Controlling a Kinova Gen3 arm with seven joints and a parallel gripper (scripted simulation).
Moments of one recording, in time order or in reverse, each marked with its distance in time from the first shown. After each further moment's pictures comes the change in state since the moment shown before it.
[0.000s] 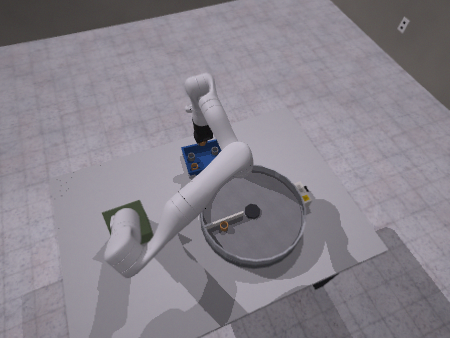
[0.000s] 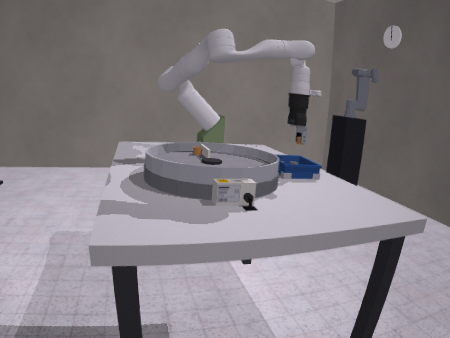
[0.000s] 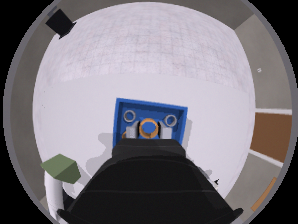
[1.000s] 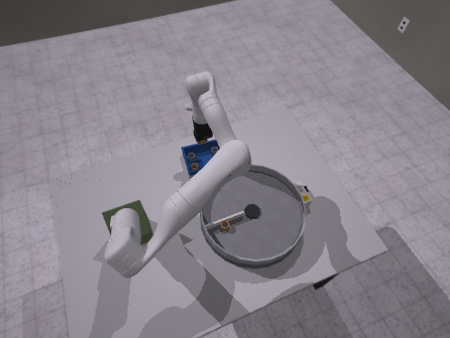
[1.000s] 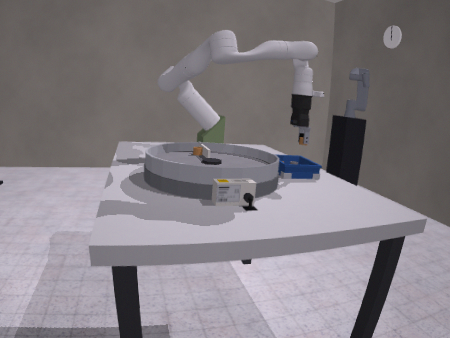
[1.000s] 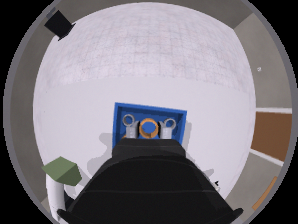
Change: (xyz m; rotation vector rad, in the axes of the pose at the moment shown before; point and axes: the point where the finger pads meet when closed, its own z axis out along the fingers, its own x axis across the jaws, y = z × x) arm 0.003 -0.010 0.002 0.003 -0.005 0.013
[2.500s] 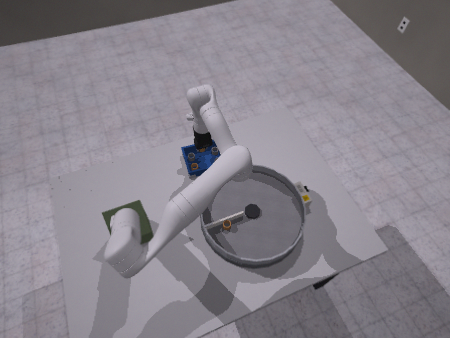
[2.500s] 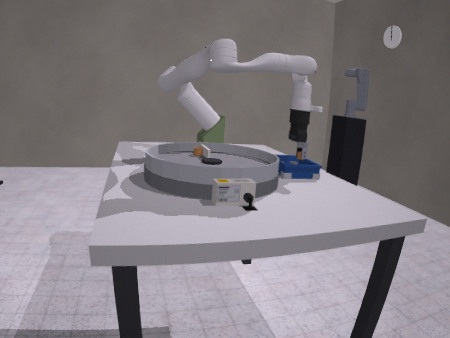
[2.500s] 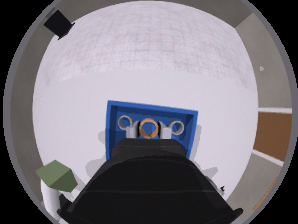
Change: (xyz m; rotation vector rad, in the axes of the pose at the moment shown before) arm -0.003 0.001 0.057 -0.001 -0.010 0.000
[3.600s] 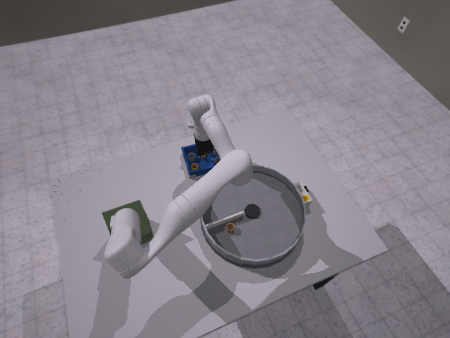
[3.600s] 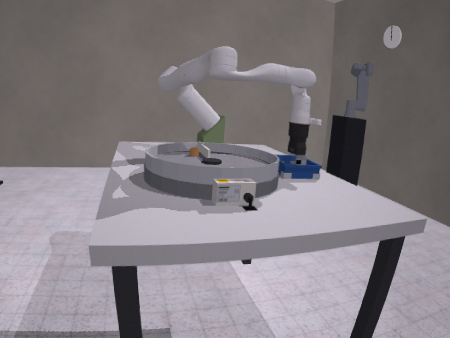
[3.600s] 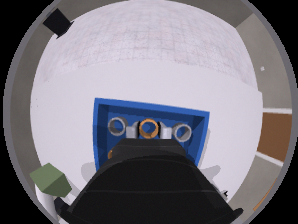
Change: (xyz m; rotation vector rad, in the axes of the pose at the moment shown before) arm 0.003 0.000 0.049 -0.001 0.010 -0.004
